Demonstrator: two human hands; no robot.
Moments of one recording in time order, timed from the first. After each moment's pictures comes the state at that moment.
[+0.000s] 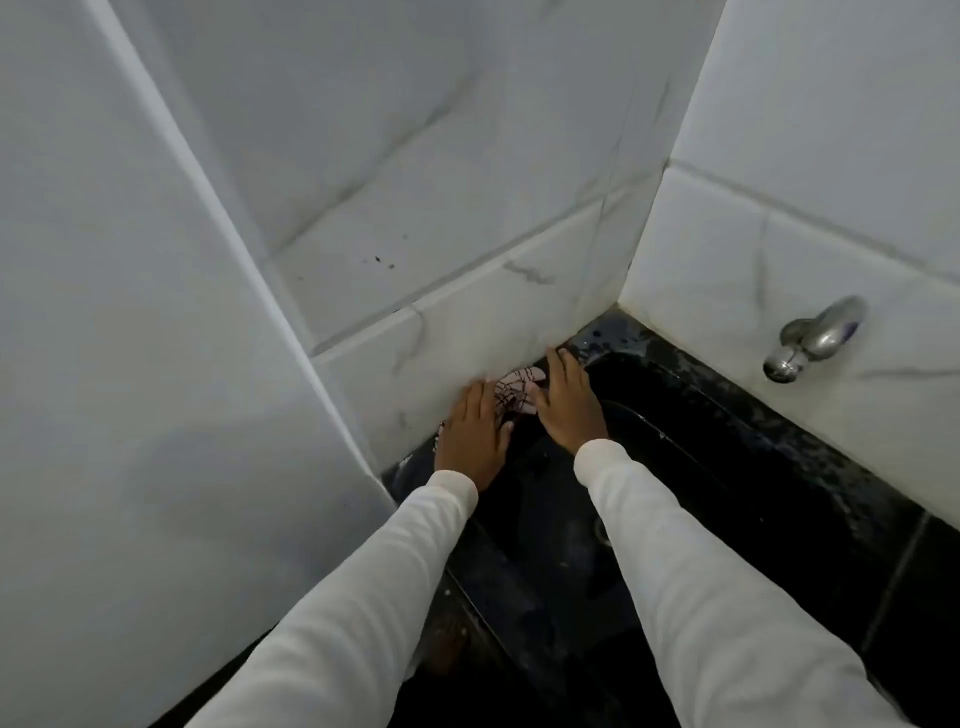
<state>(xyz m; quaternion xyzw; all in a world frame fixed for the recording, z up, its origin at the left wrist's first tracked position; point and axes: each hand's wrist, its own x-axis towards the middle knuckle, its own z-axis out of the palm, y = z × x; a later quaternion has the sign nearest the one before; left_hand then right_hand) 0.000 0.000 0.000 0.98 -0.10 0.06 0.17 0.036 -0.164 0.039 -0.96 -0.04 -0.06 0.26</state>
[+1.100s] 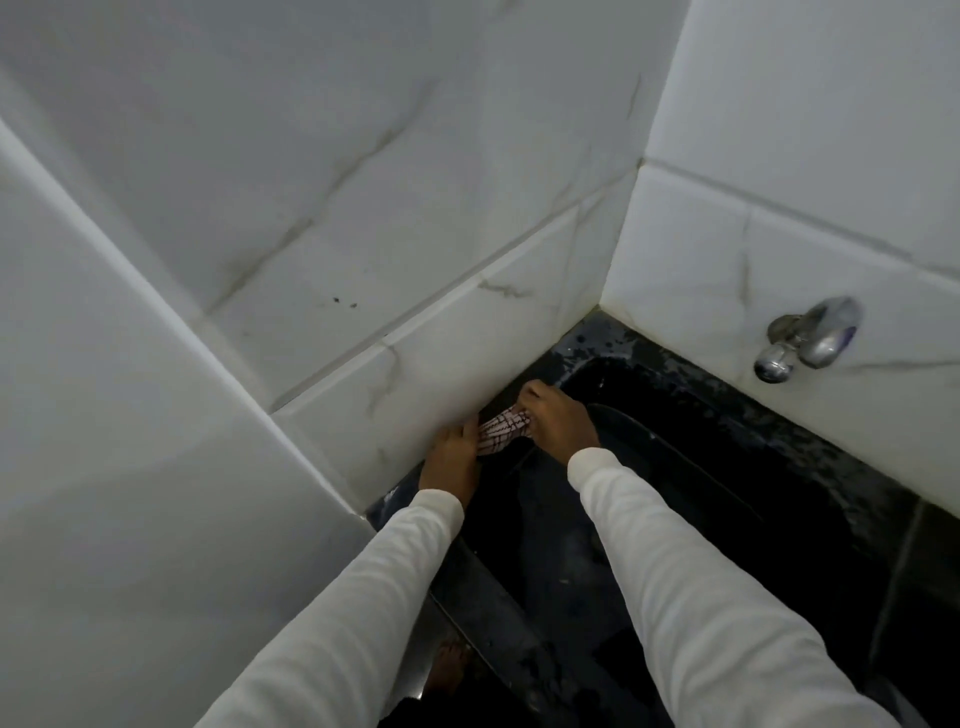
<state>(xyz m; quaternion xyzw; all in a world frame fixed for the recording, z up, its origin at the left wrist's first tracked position) 0.025 0.010 -0.002 0.98 -0.09 -0.02 0.18 0.062 -0.179 0.011 -0.98 -0.15 -0.04 0.14</state>
